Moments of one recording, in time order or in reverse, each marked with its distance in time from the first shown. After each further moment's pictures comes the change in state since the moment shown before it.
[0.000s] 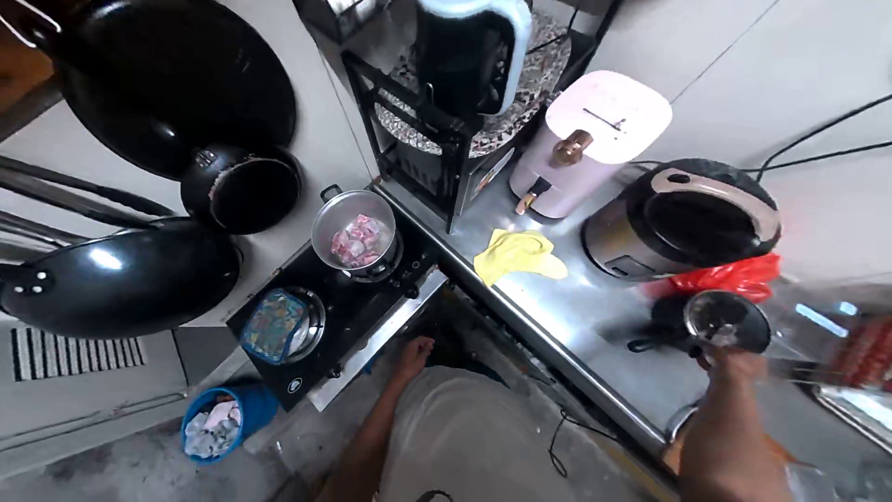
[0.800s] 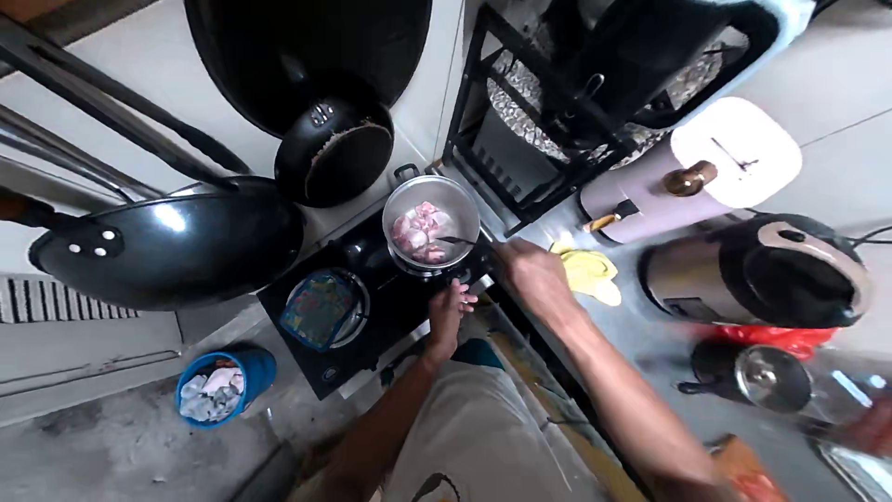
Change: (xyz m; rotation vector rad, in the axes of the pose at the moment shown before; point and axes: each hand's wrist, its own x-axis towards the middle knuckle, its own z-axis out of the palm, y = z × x) left_hand -0.003 0.095 -0.132 -0.868 0.364 0.110; right_hand -0.488 -0.356 0.142 -0.426 -0.406 -1.613
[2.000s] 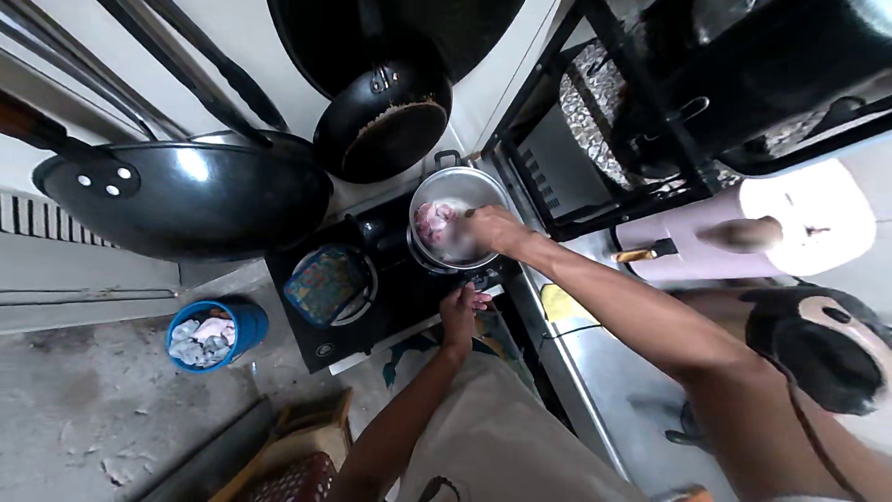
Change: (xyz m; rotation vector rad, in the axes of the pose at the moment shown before) left_hand 0.014 -0.001 0.013 -0.146 0.217 -0.020; right_hand 0.159 -0.017 0.070 -0.191 -0.529 -0.500
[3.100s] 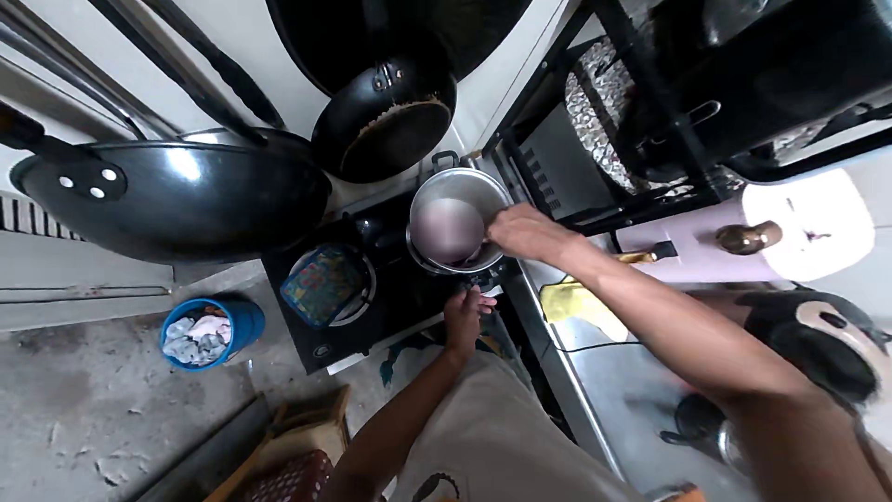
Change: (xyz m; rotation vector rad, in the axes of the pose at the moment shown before) left_hand 0.003 -0.006 0.003 0.008 -0.055 0.005; right_hand -0.032 0.016 -0.025 -0.120 -0.014 -0.147
